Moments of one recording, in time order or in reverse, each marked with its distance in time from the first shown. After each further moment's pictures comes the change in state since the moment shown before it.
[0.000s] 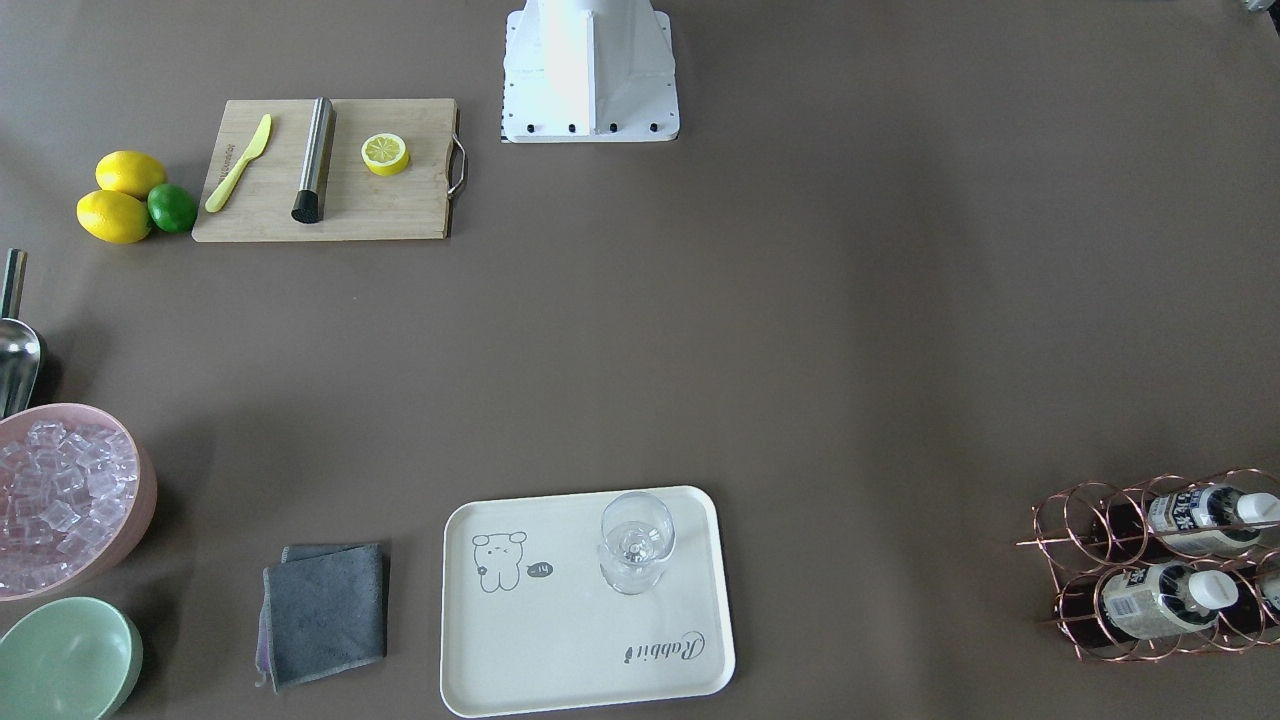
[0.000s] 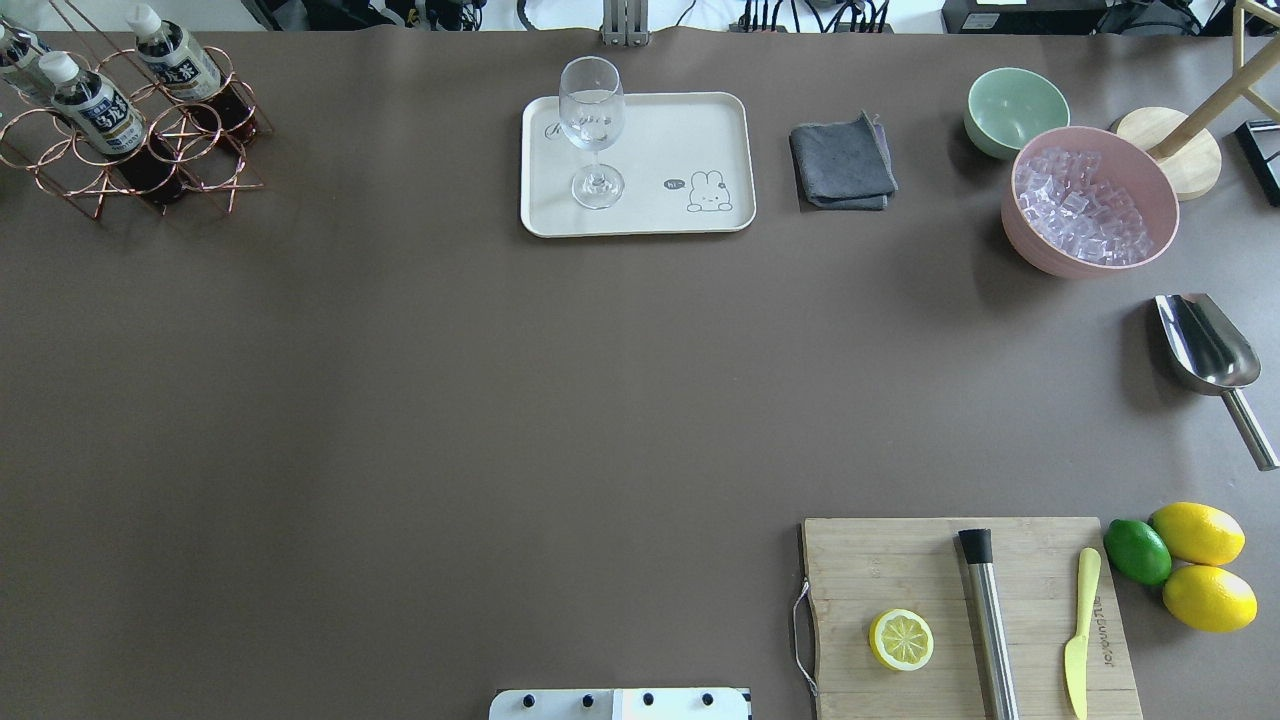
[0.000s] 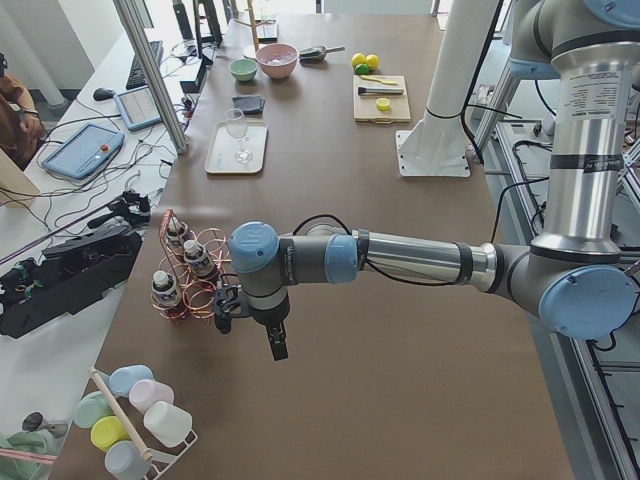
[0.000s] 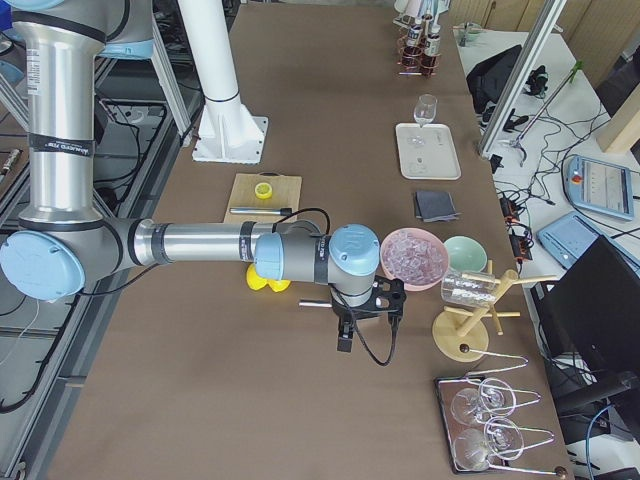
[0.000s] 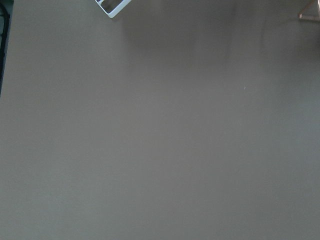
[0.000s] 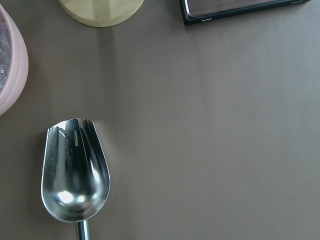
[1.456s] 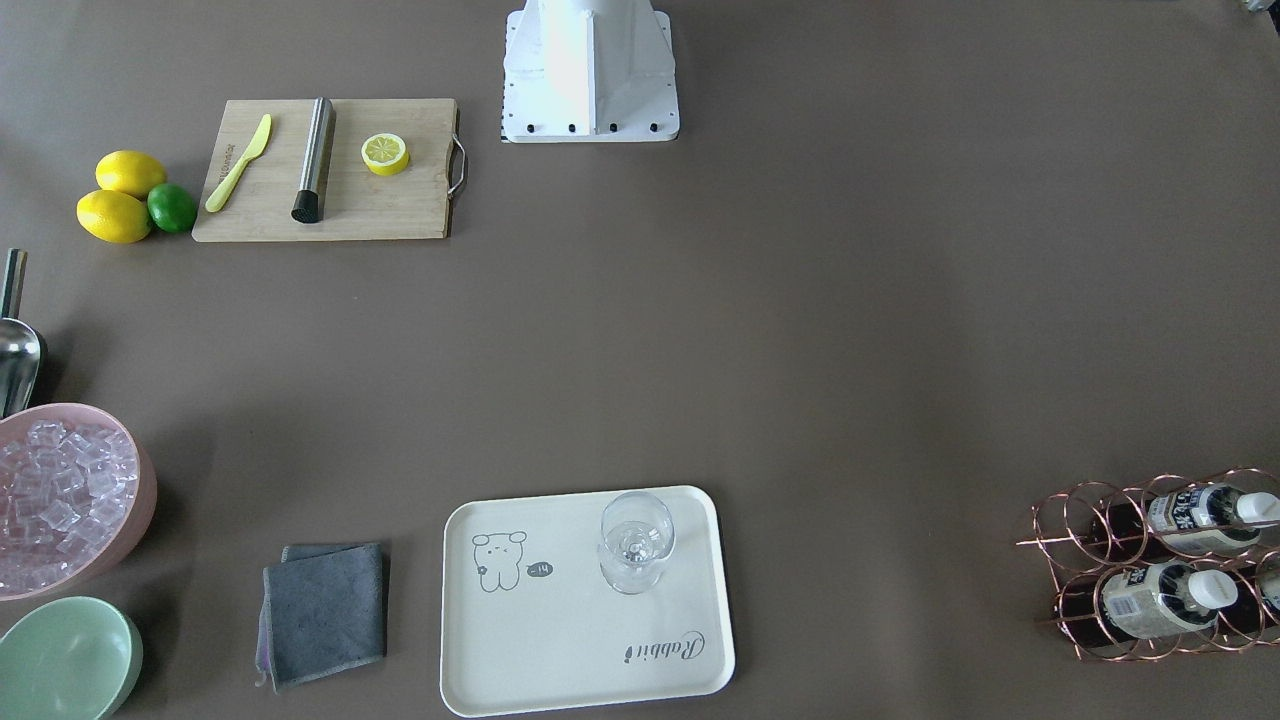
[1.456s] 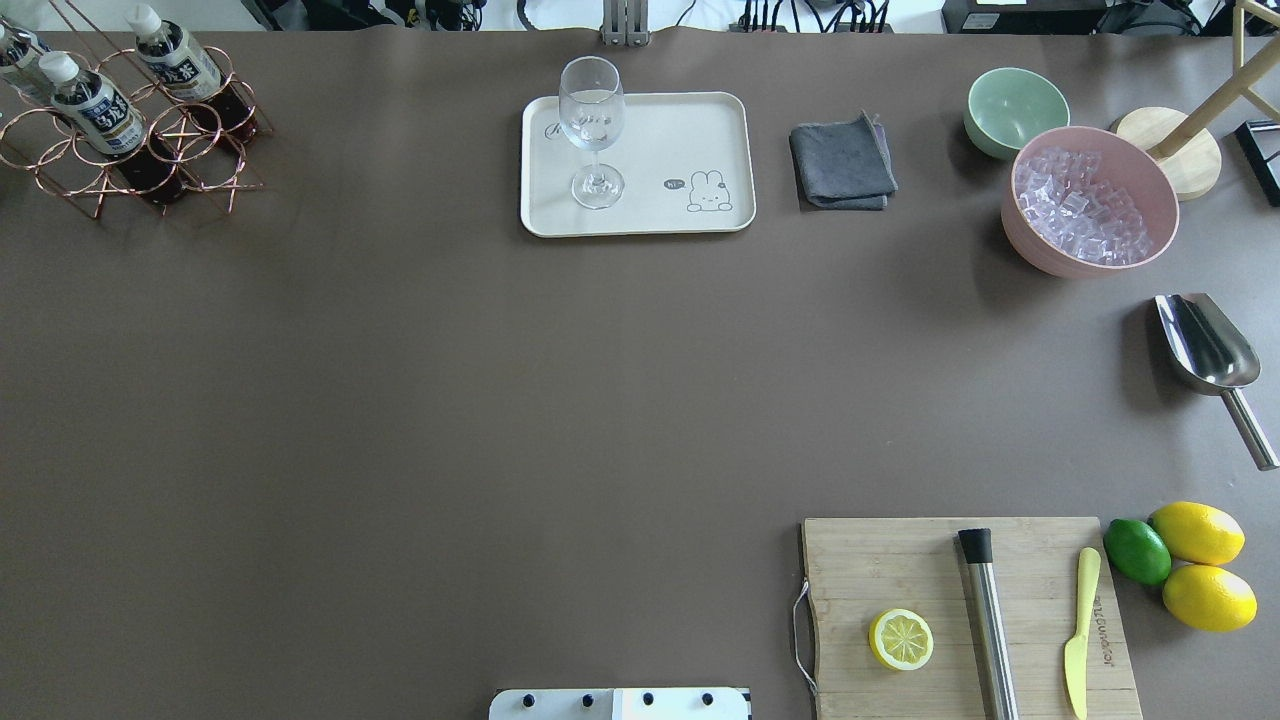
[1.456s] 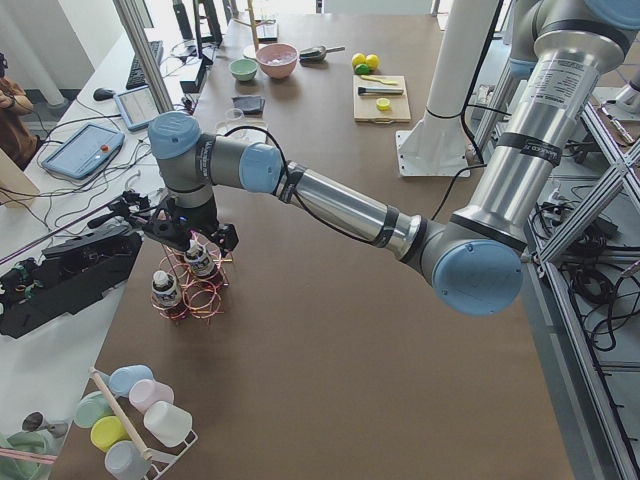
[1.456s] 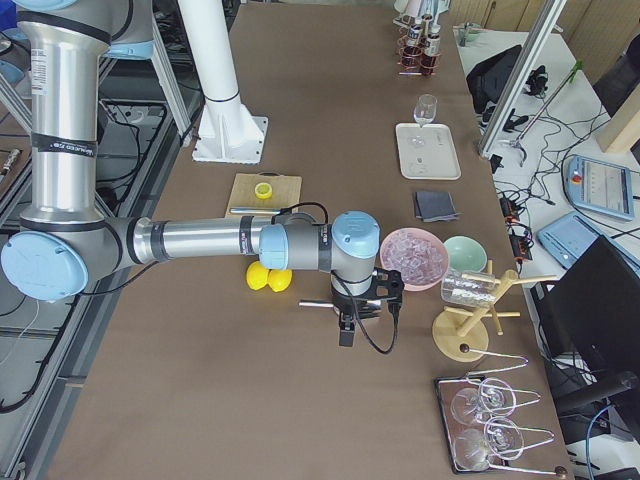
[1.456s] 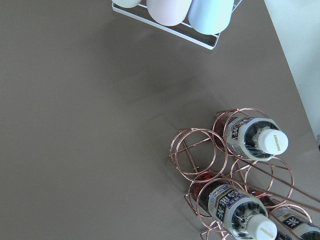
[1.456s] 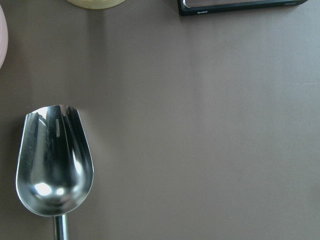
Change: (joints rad) left arm 0.026 -0.370 0.073 0.096 -0.075 -1.098; right arm -0.061 -0.020 0.040 0.001 -0.100 0.003
